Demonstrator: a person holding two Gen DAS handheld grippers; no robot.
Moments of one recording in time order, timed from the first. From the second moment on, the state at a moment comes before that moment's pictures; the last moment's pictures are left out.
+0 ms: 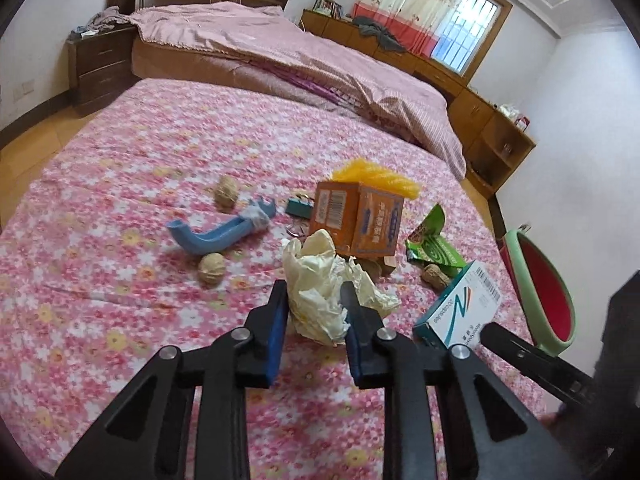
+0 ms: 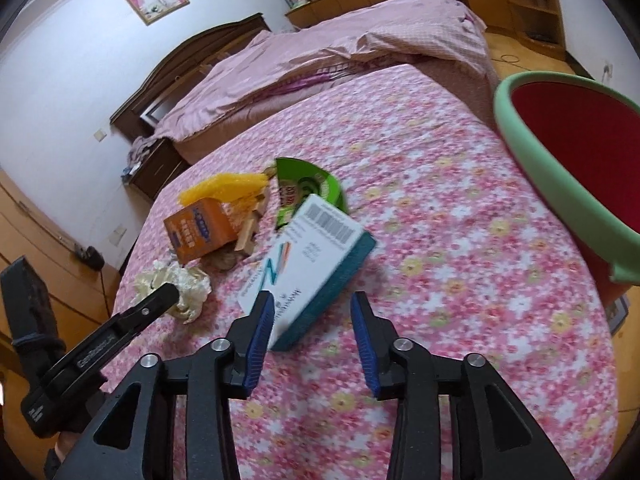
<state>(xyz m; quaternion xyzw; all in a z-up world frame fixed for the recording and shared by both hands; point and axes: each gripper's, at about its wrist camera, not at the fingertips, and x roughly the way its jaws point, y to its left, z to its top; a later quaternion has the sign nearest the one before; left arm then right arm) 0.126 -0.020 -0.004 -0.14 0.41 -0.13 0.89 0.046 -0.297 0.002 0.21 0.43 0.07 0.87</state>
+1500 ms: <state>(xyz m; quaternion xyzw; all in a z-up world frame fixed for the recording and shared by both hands) 0.061 0.000 0.038 -0.15 0.37 -0.14 0.91 -0.023 -0.263 0.051 0.13 0.33 0.07 0.93</state>
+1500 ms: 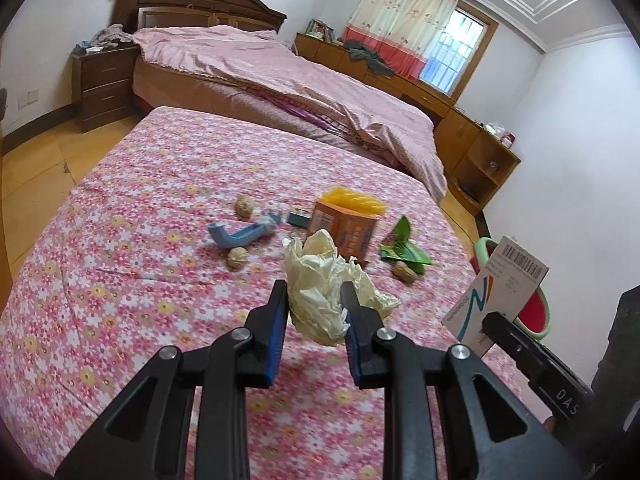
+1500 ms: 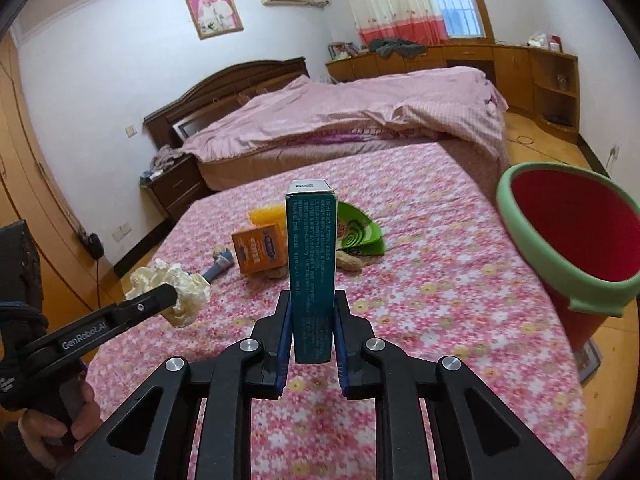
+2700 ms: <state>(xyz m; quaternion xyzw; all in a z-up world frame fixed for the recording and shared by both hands) 0.103 -0.225 0.076 -0.03 0.37 -0.32 0.87 -0.059 -0.438 0.077 0.21 0.25 -0.08 0.94</state>
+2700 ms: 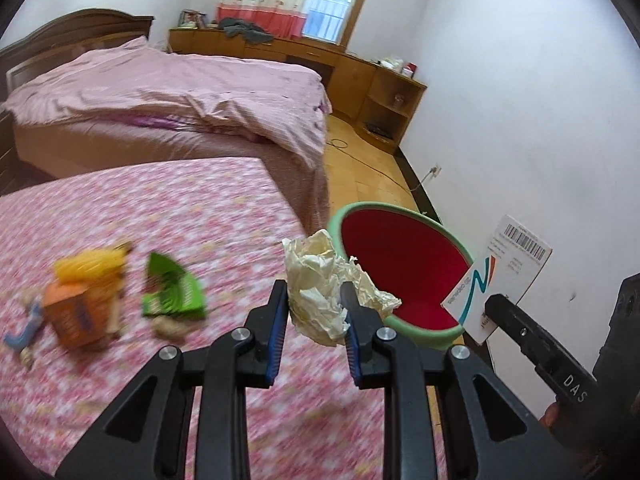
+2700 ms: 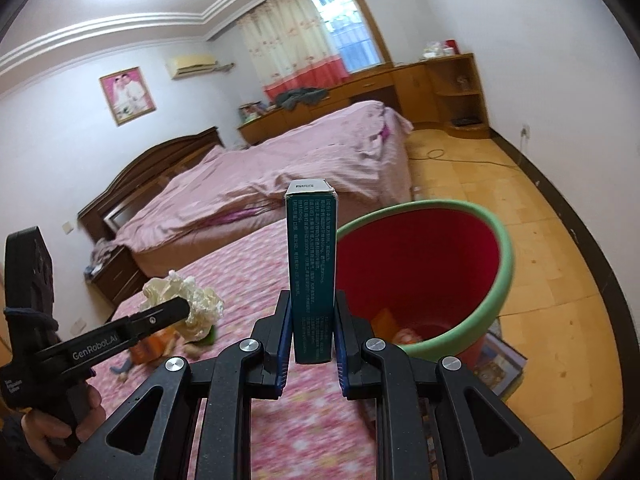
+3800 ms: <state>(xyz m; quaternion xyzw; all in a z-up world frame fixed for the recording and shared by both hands) 0.120 -0.329 0.049 0.03 0.40 -0.35 0.85 -0.039 -0.516 0.028 0.28 0.28 -0.12 0.91</state>
